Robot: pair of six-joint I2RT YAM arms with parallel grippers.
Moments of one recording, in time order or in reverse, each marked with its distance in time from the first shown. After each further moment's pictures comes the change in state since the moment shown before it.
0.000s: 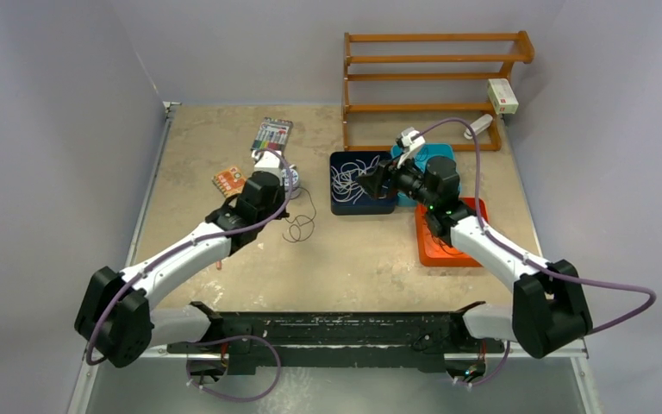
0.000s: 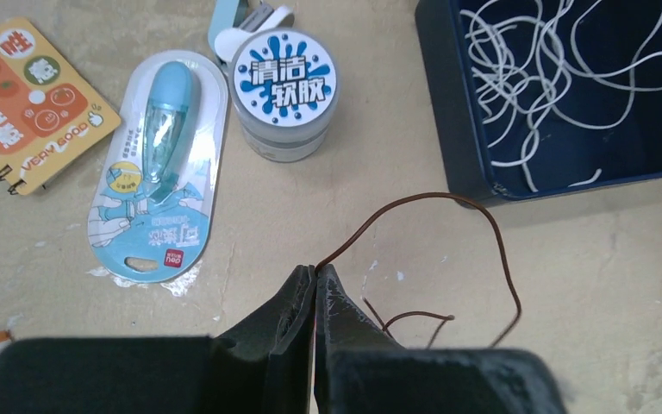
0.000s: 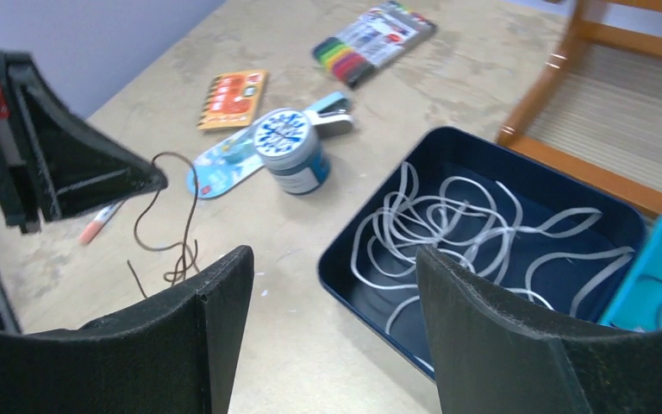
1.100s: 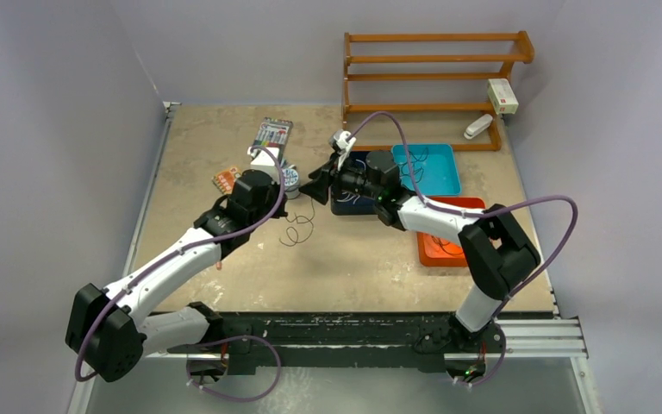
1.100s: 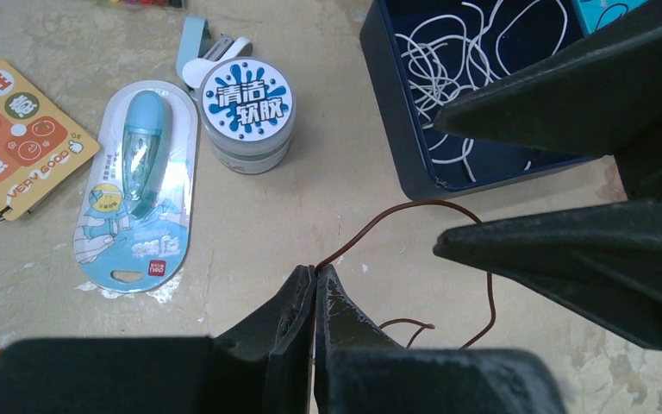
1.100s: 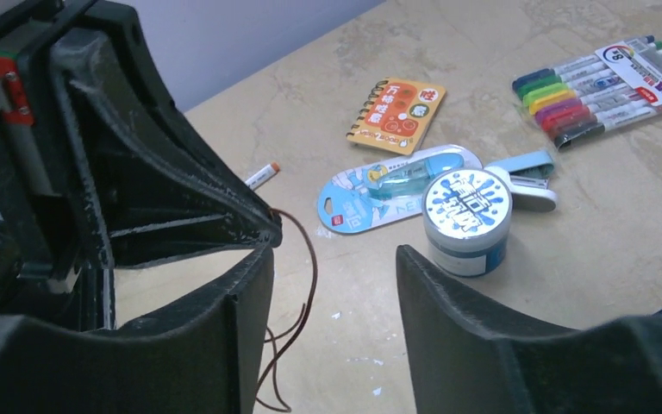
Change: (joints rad) left arm 0.000 -0.113 0.022 -0.039 0.081 0.023; right arm 0.253 0.402 0.229 0.240 -0.177 0.029
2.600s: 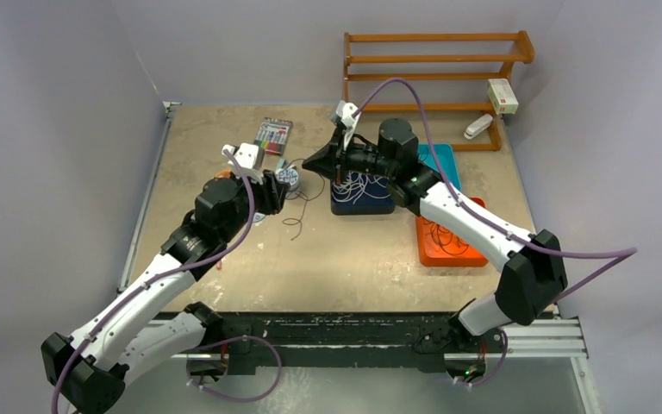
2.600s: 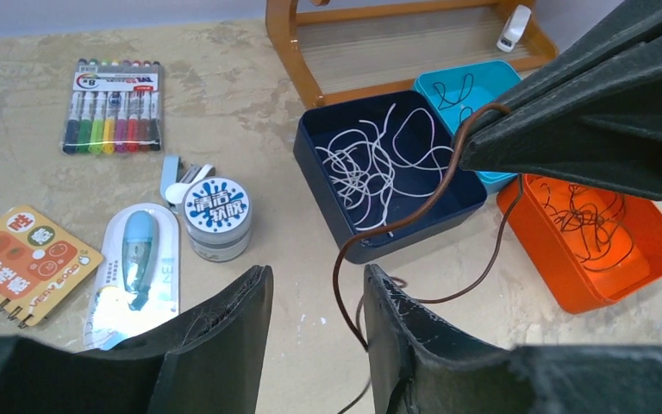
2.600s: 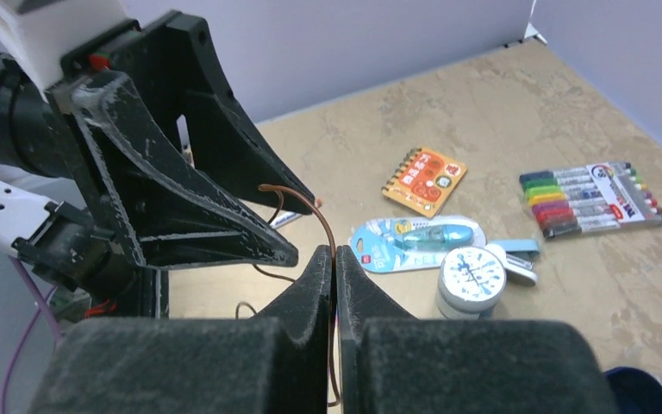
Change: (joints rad) left arm 0.000 -0.257 -0.010 0.081 0.093 0.088; right arm 0.002 -0.180 0.266 -0.389 -0.112 -0.123
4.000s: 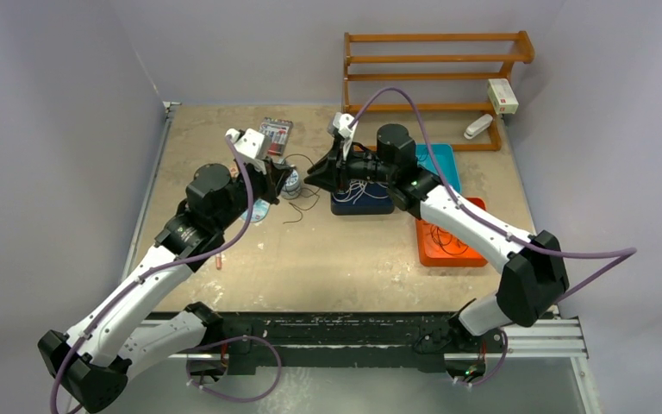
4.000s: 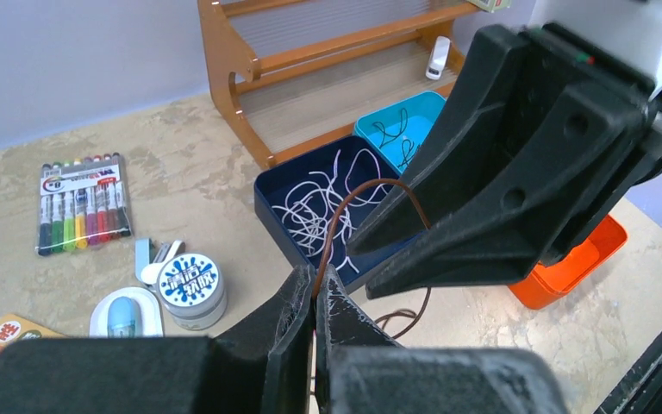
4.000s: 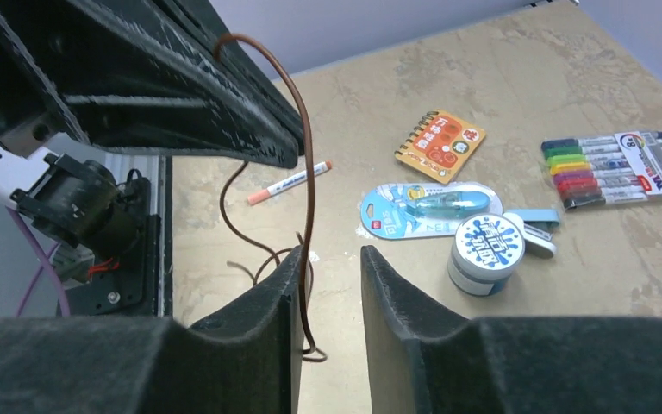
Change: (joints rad) left arm 0.000 0.043 0.138 0.003 0.152 0.115; right arm 0.000 -0.010 -0.025 -0.093 -0.040 -0.067
